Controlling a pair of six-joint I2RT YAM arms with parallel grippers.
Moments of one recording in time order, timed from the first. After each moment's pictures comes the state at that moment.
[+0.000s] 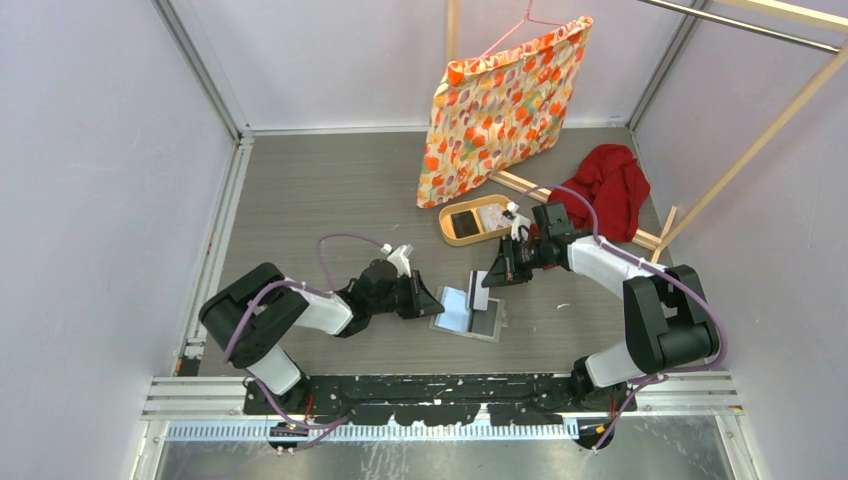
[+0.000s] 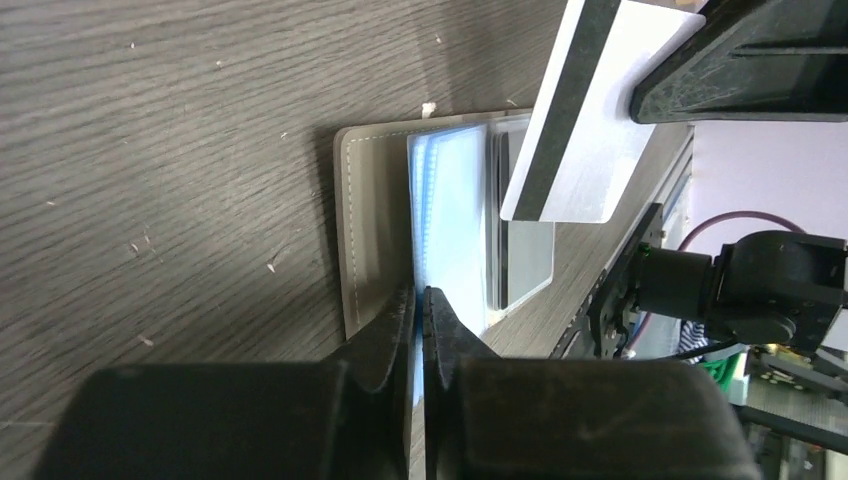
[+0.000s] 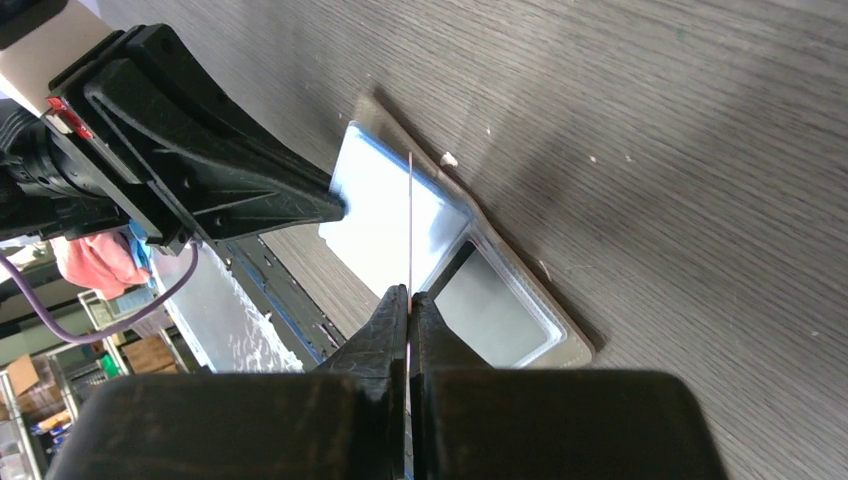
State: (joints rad) left arm -0.81 1.59 0.41 0.66 0.28 -0.92; right arm 0.25 1.47 0.76 -0.37 -0.75 0.27
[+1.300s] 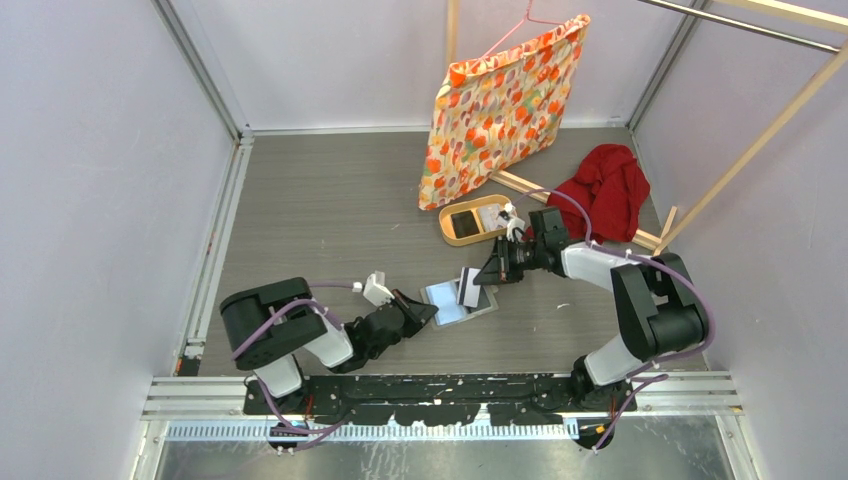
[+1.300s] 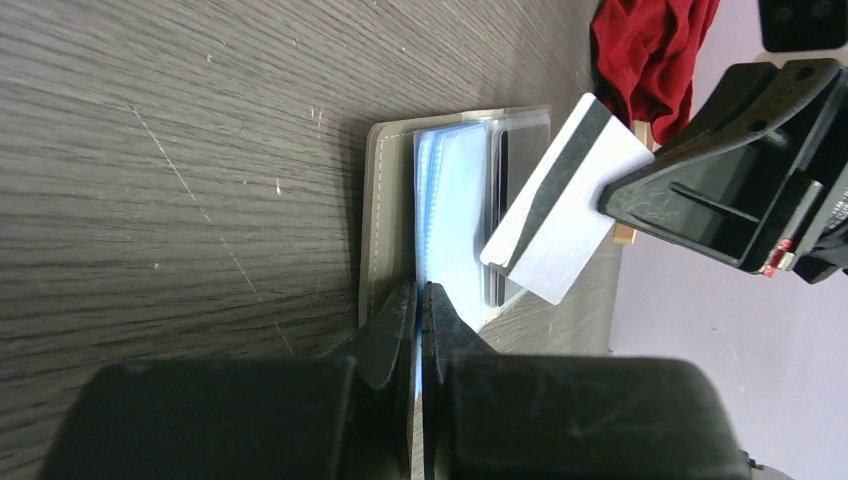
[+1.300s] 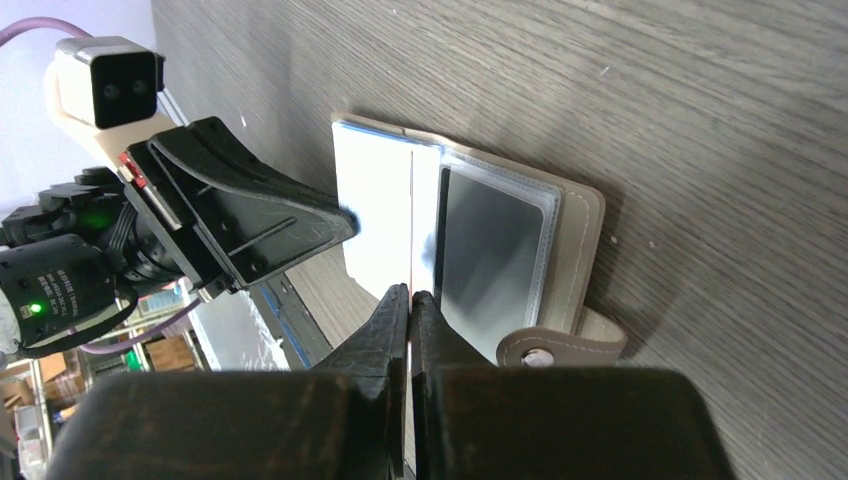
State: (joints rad) left arm -1.10 1.65 0.23 0.95 -0.45 -1.41; right arm 0.26 1.54 0.68 -0.08 -0.83 0.36
